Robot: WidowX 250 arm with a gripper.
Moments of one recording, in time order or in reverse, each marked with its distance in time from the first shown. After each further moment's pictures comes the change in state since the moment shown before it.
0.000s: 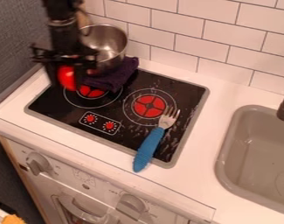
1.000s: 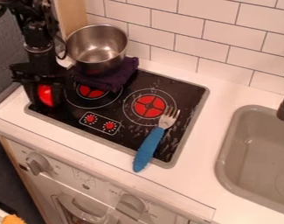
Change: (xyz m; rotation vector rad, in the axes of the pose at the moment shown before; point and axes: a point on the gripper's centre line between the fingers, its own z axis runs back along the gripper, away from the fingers) arm 0.004 0.040 -0.053 0.047 0.000 0.083
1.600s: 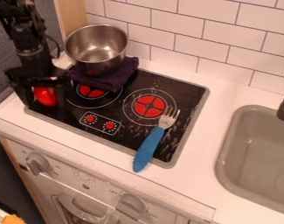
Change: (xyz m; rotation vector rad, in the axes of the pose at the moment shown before) arm -0.010 -0.002 0.015 -0.108 -0.050 -0.017
